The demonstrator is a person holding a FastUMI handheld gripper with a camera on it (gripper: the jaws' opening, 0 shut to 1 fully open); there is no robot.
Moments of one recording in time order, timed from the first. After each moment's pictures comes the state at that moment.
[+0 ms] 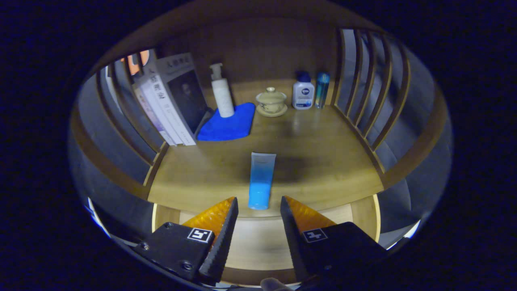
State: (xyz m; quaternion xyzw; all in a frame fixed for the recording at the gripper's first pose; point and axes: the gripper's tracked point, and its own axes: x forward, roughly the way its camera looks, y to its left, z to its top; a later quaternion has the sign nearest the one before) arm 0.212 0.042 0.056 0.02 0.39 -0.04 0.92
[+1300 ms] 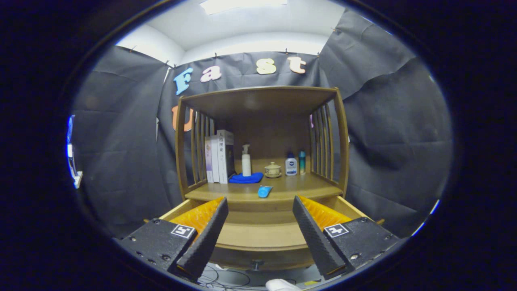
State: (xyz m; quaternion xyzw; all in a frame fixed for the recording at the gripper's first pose) arm -0.008 0.043 0.052 -0.01 -0.01 -0.01 1.00
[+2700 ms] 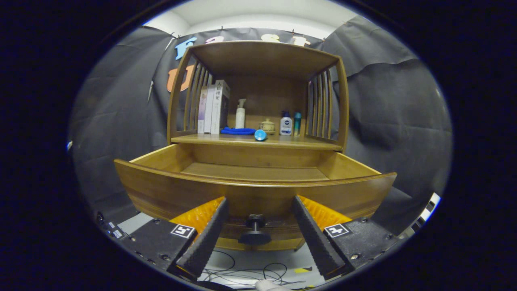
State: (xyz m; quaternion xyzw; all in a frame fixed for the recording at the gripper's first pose) arm 0.005 0.047 -0.081 -0.04 0.10 -0.05 0.99
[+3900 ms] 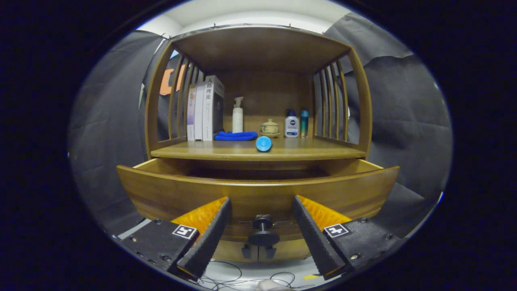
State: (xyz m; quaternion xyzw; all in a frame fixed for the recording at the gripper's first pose) arm 0.115 0.050 -0.068 -0.02 0.10 -0.05 0.99
